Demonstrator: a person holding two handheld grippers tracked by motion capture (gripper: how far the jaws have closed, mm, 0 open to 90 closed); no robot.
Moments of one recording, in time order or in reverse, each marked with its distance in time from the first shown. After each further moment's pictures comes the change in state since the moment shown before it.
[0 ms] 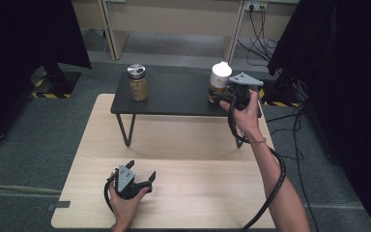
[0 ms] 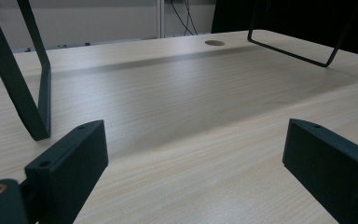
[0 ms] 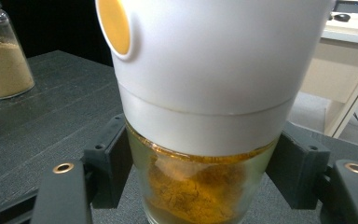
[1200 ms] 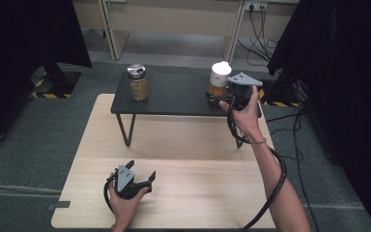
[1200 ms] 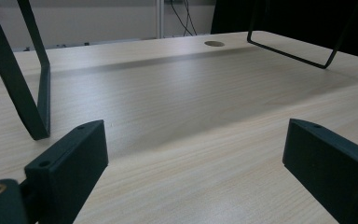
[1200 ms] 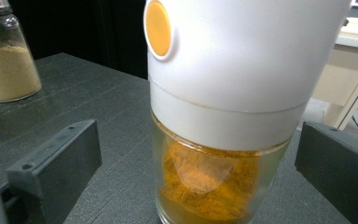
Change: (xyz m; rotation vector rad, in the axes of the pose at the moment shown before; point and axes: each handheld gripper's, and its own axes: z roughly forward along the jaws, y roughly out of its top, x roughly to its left) left arm 0.002 0.000 0.000 0.002 -0.004 -0.009; right arm 0.009 0.002 -0.004 -0.008 -0.007 -0.011
